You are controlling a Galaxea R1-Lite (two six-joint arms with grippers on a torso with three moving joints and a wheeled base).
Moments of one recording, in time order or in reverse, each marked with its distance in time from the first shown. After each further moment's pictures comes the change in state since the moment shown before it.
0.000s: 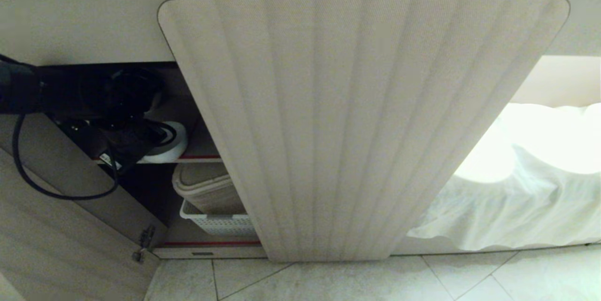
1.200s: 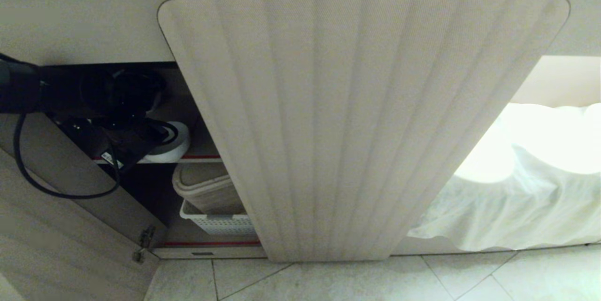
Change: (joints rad) left arm -0.008 -0.004 -0.005 -0.007 -0.002 0.001; right arm 0.000 0.000 0.000 0.000 0.000 0.000
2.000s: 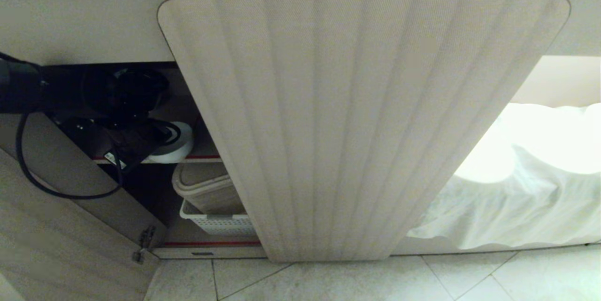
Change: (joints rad) left arm -0.015 -0.011 0.008 0.005 -0.009 -0.003; right arm 0.000 0.000 0.000 0.000 0.000 0.000
